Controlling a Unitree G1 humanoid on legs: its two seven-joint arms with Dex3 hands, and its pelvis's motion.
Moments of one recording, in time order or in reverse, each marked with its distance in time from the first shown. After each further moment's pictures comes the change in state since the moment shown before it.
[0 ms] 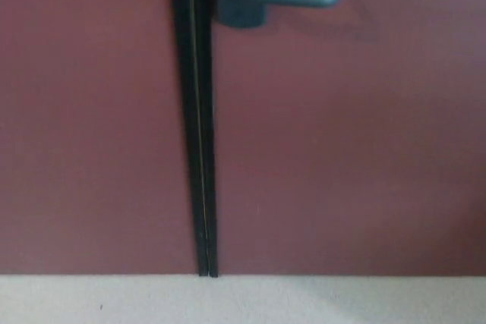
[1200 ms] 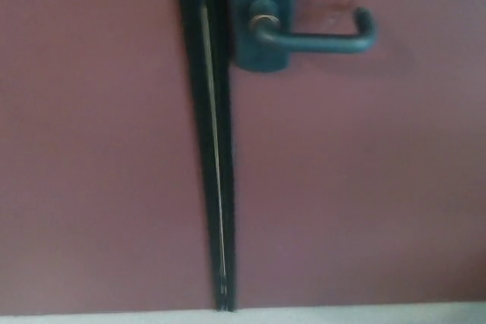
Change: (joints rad) left_arm -0.006 0.030 -0.043 -0.008 0.012 -0.003 -0.009; right_arm -0.010 0.015 0.007 0.019 -0.001 0.029 0.009
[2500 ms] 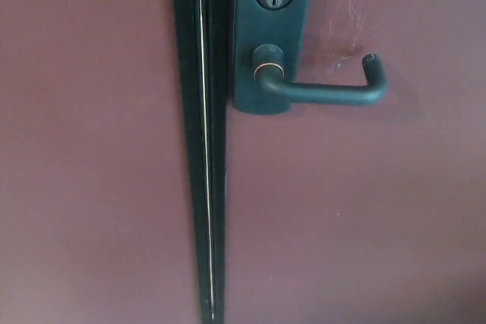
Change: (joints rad) left_arm 0.006 0.019 0.002 -0.013 -0.001 -0.004 -0.019; right_arm -0.046 0.005 0.029 -0.002 -0.005 0.007 0.007
